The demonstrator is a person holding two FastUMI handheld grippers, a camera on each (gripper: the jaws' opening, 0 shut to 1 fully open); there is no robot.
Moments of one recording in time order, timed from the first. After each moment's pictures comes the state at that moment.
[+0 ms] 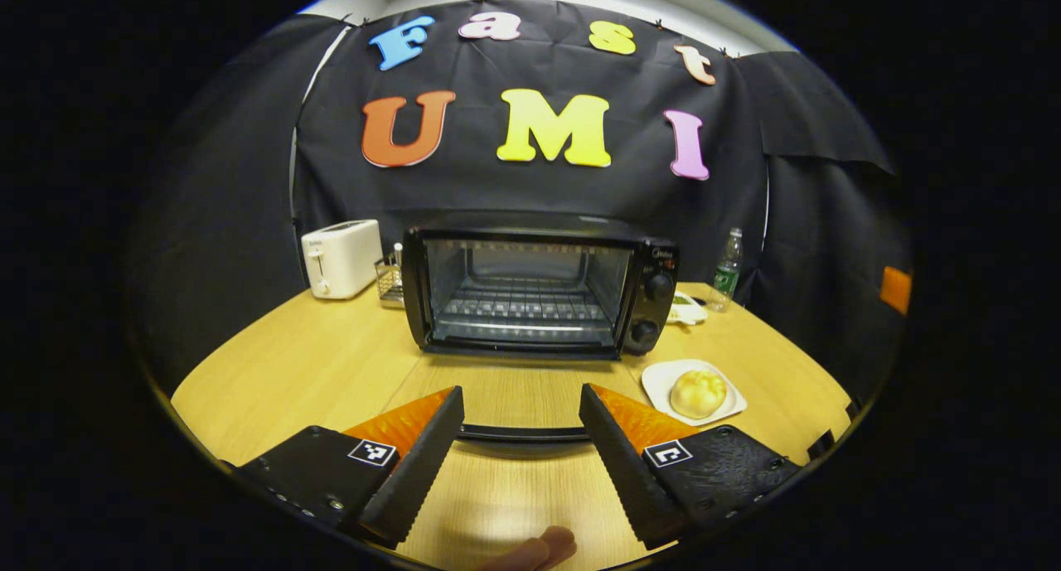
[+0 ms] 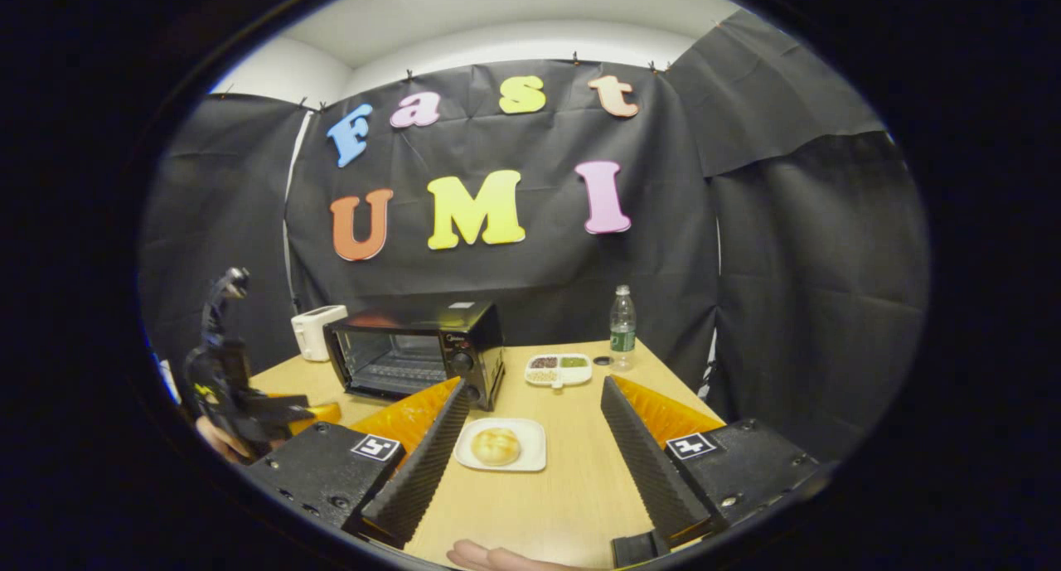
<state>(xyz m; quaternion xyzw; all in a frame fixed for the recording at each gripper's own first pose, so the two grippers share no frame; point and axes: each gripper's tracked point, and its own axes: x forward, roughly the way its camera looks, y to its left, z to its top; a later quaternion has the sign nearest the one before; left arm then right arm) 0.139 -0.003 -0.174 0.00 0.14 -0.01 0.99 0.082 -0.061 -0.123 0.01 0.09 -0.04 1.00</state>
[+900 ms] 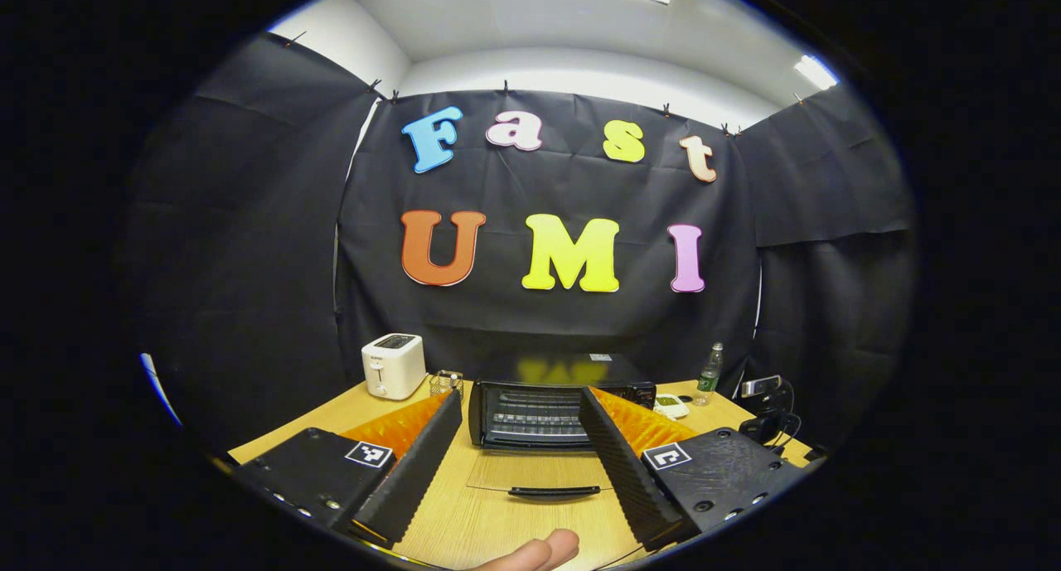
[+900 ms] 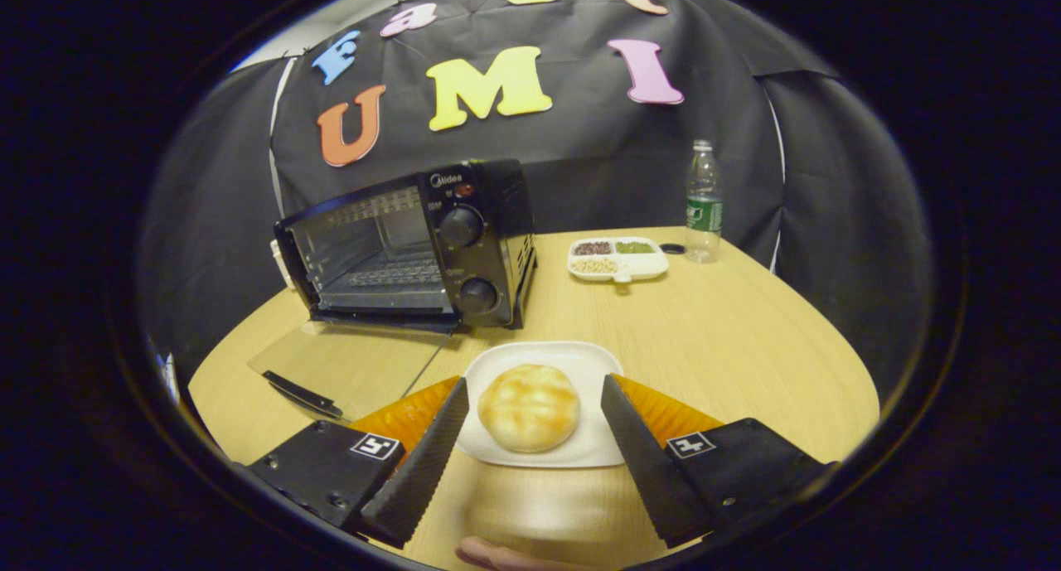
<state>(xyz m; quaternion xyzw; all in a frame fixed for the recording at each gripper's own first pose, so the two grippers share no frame) 0.061 0.040 -0.002 0.00 0.00 0.01 1.00 0.212 -0.017 -0.315 0.04 0.27 0.01 0.96</state>
